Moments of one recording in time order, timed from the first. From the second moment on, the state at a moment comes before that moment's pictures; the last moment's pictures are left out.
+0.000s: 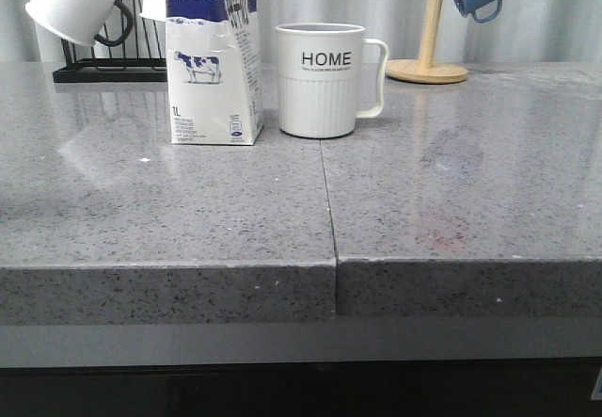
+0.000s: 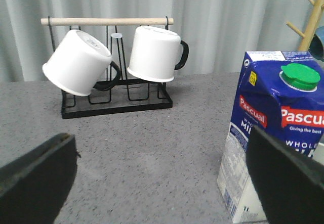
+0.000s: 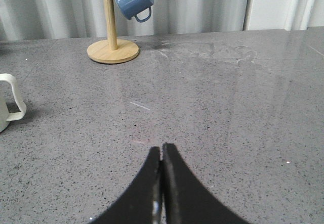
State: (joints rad) left arm -0.29 0.92 -0.65 -0.16 -0.10 0.03; right arm -0.03 0.35 -0.39 -0.15 0.27 0.20
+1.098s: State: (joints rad) left arm -0.20 0.52 -0.45 -0.10 0.07 -0.03; right arm -0.03 0.35 -0.39 -0.15 0.27 0.20
